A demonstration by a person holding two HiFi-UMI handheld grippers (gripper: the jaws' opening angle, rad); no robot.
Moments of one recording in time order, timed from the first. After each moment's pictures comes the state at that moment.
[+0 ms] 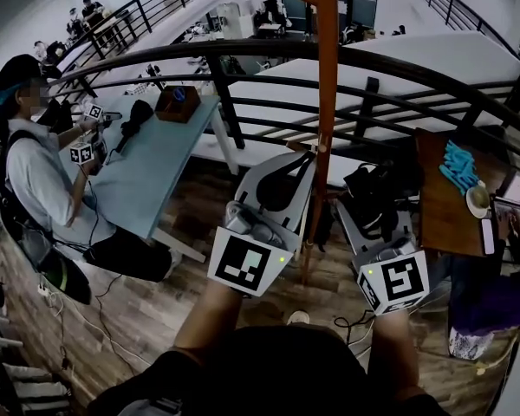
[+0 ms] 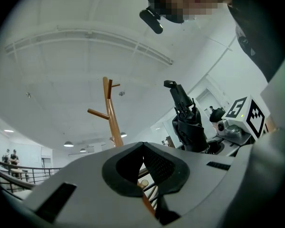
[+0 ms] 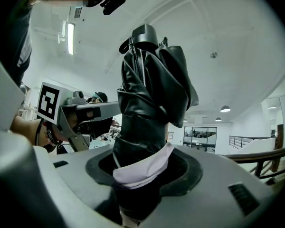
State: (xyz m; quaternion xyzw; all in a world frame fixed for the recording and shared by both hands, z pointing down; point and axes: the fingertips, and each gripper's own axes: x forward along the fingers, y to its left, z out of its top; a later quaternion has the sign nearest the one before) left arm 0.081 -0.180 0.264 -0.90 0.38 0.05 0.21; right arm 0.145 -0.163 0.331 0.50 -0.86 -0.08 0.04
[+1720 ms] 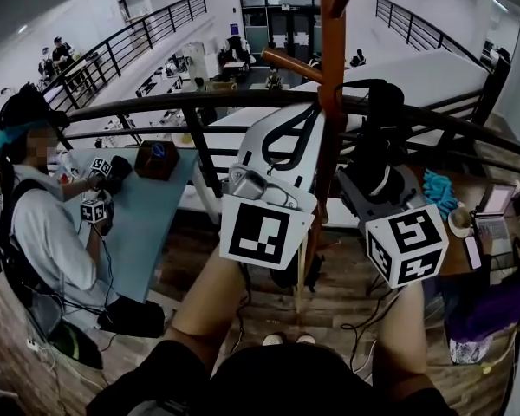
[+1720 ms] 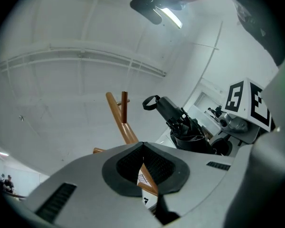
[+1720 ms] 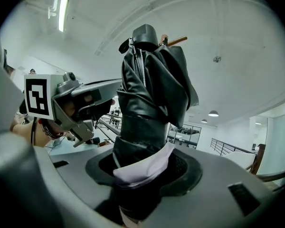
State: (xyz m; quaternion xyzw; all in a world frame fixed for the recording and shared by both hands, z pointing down) left arm 0.078 -0.294 0.115 -0.87 0.35 0.13 0.33; right arm 0.143 -0.294 0.216 0.58 -0.80 -0.09 0.12
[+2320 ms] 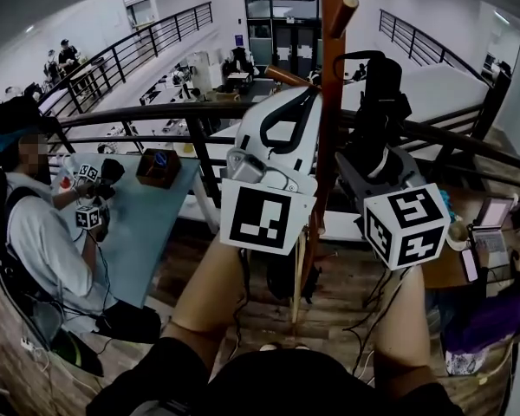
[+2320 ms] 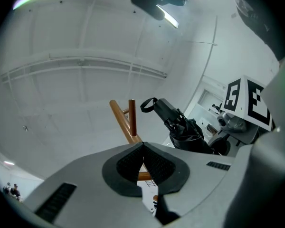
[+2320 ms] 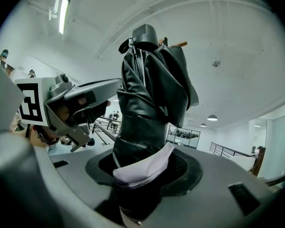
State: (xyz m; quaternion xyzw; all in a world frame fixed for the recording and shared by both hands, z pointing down) left arm 0.074 -0.302 0.076 -0.84 0.38 0.15 0.36; right arm 0.143 -0.316 0.173 0.59 -0.80 -0.11 0.10
